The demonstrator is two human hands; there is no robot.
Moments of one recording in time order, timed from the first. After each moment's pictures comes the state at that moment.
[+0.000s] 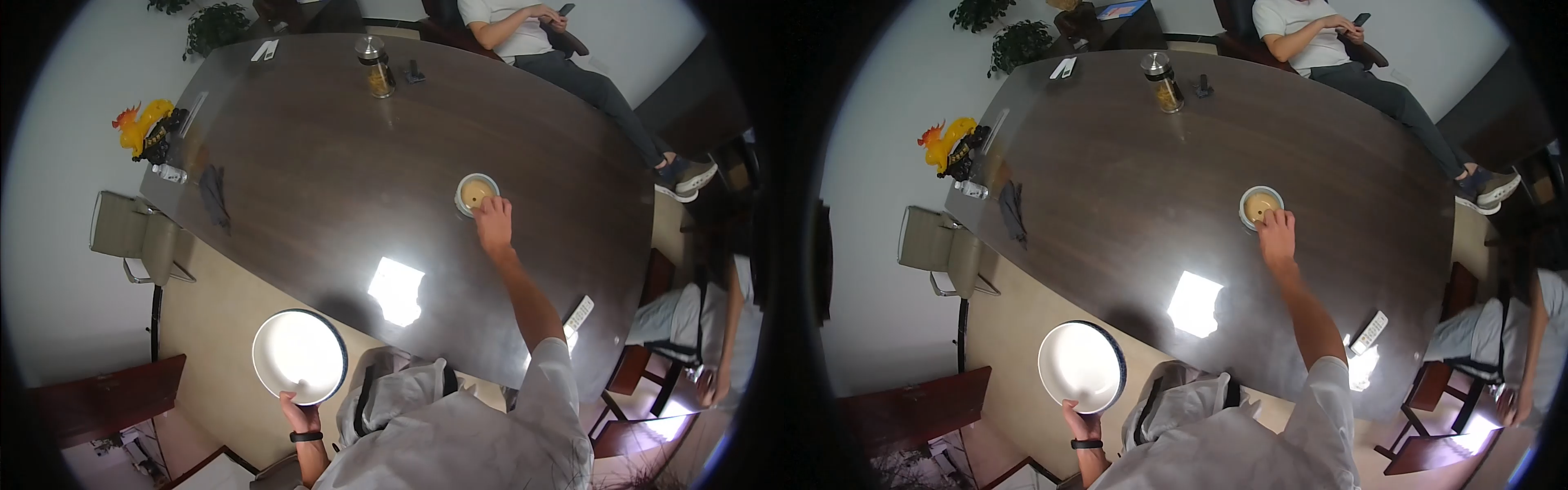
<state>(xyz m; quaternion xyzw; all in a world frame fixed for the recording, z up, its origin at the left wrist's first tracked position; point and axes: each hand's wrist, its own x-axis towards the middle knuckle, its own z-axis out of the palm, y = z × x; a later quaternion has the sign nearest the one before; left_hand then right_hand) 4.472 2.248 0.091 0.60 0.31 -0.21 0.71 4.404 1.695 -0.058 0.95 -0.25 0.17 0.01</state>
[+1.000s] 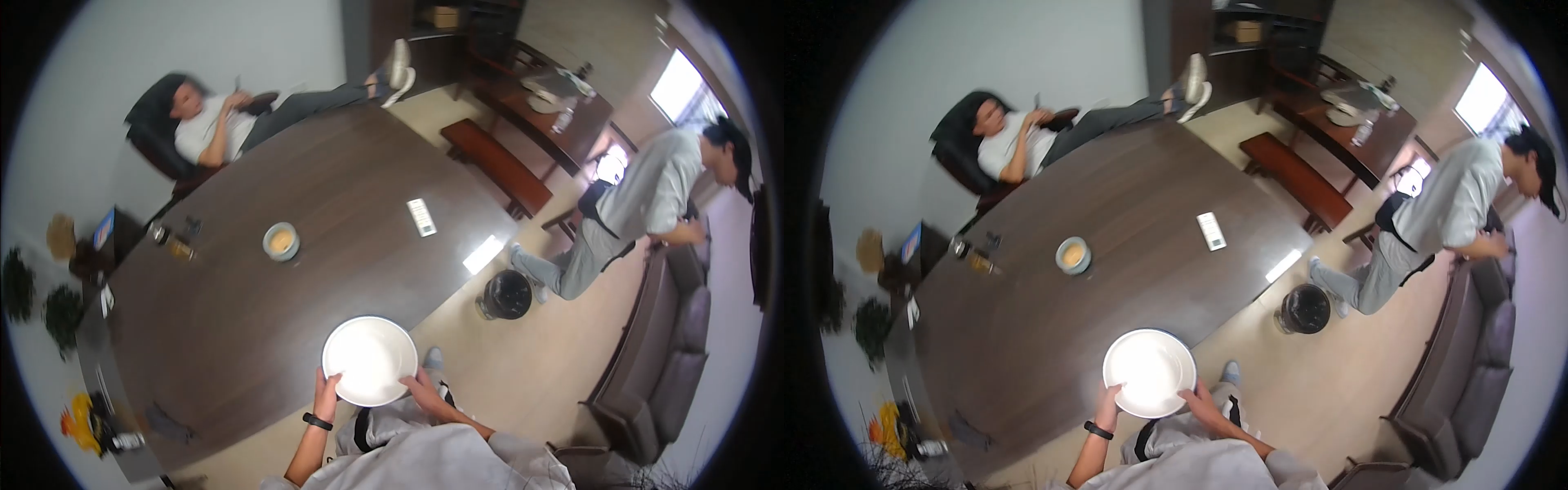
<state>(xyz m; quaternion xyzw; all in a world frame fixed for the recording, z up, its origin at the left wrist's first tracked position) 4.473 2.163 0.030 0.55 -0.31 -0.68 0.37 4.242 2.229 0.011 0.26 -0.56 0.47 -0.63</state>
